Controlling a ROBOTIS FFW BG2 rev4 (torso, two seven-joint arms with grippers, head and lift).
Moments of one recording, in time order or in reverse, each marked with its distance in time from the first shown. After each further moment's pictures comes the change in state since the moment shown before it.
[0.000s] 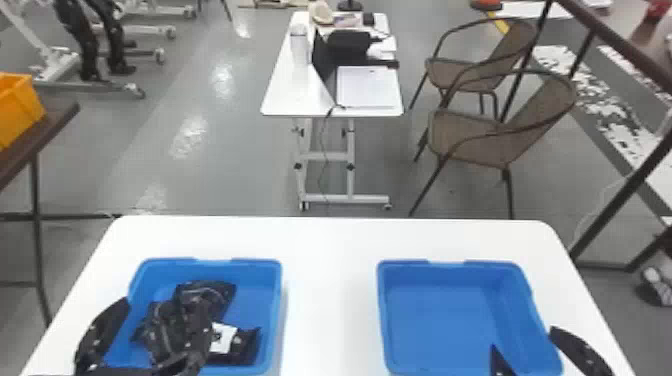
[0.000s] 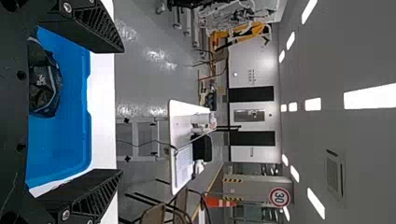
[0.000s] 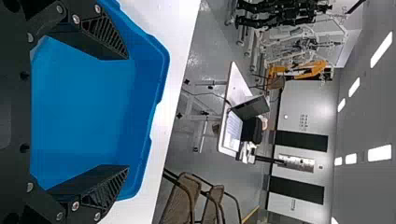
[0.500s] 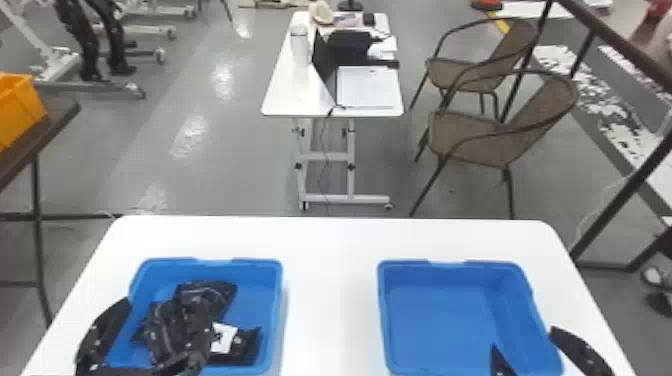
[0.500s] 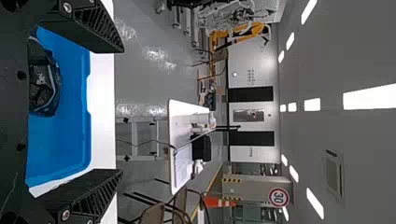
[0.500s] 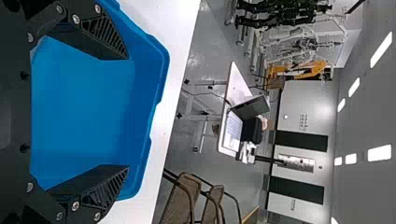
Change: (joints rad) left arm -0.001 0.000 -0.001 0.005 0.003 -0.007 0.000; right arm 0.000 0.000 0.000 0.001 -0.001 0.000 0.000
